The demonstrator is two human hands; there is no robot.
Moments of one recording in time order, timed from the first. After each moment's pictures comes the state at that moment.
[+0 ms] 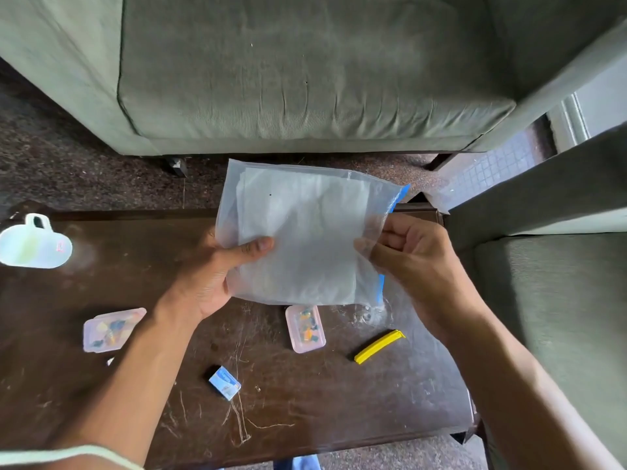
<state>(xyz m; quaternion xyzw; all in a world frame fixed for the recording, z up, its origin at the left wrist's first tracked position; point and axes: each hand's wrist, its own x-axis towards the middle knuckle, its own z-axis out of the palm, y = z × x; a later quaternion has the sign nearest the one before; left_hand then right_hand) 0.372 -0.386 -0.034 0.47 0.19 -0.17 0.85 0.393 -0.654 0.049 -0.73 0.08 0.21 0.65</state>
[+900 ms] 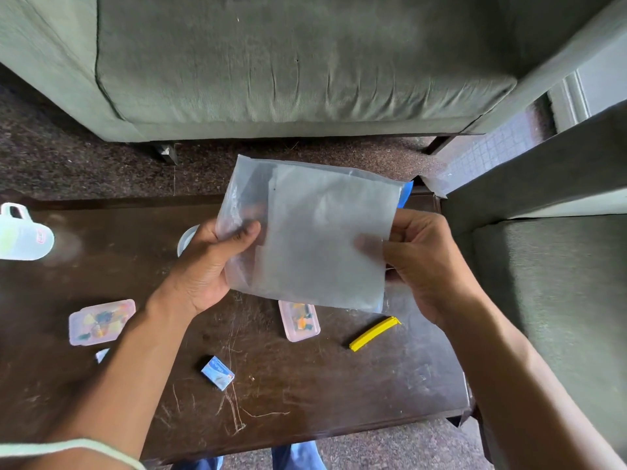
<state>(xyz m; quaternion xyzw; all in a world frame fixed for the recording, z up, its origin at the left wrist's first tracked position) 0.367 -0.392 -0.063 0.47 0.17 -0.20 0.84 0.392 -0.668 0.030 -0.72 0.14 0.22 0.64</state>
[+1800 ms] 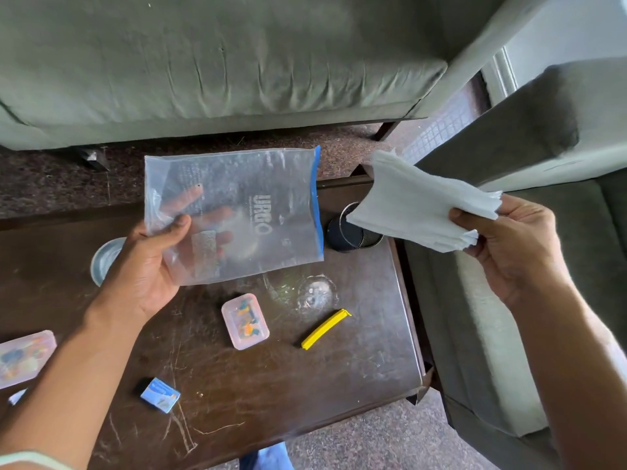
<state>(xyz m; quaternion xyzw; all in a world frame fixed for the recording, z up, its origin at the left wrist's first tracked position) 0.389 -0.415 -0.091 0.45 0.17 -0.18 0.86 0.401 -0.829 0.058 -0.71 0.28 0.03 0.65</state>
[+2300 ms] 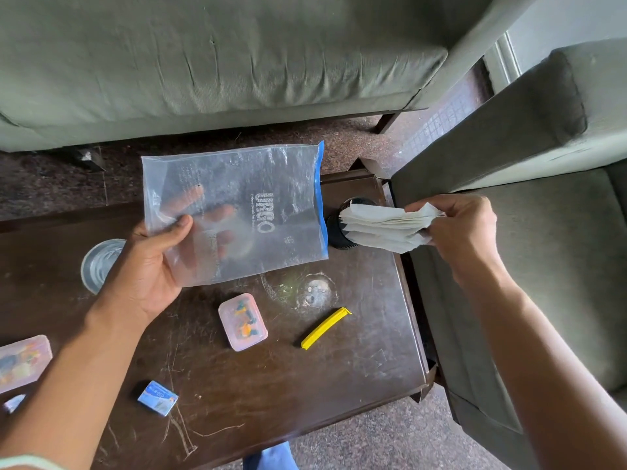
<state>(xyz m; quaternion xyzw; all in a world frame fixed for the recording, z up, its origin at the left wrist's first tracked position) 0.391 -0.429 -0.089 0.46 0.17 -0.18 0.85 0.416 -0.812 0.007 -0.87 0.31 0.05 0.39</state>
